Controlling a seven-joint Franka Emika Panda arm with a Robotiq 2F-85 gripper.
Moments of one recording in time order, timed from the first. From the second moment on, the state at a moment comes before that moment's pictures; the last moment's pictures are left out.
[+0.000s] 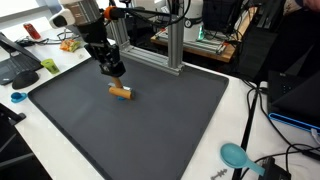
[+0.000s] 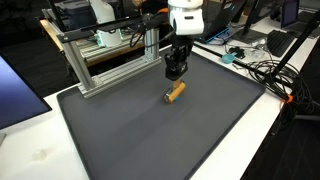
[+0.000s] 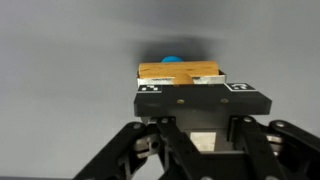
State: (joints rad) arm -0.08 0.47 0.01 -1.72 0.06 2.17 -0.24
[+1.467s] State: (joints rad) arm -0.02 0.36 0.01 -1.74 -0.09 1.85 -0.18
